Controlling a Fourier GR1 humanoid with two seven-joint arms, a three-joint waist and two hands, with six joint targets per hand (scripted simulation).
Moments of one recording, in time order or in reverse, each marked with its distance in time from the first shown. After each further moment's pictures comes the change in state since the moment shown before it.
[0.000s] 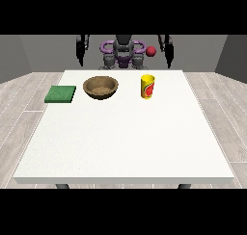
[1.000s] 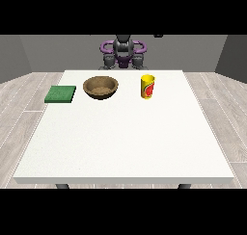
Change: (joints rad) left arm -0.147 -0.104 -0.010 -0.285 0.074 0.170 0.433; right arm 0.011 -0.001 -0.049 -0.363 -0.124 -0.068 0.398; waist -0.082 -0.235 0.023
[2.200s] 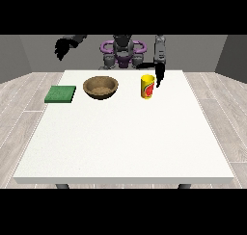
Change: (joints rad) left arm -0.204 0.053 0.140 0.644 -0.047 -0.086 -0.725; right arm -0.130 -0.063 -0.163 0.216 -0.095 0.168 -0.378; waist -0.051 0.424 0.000
